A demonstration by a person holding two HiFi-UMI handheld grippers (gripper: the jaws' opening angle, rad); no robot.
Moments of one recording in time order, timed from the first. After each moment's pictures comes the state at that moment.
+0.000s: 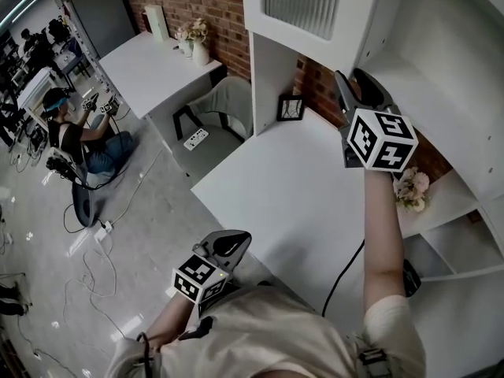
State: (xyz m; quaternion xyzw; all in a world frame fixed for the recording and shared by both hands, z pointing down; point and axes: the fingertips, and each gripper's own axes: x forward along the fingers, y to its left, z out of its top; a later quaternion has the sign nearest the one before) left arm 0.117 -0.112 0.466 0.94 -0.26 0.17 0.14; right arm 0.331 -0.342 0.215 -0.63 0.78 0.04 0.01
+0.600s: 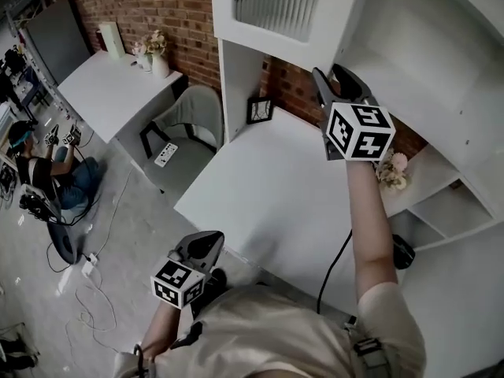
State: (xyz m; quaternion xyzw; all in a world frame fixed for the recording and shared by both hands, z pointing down) left arm 0.056 -0.152 0.462 0.95 -0.24 0.16 0.14; right arm 0.326 -0.347 0.209 -0.68 0.73 0.06 -0.03
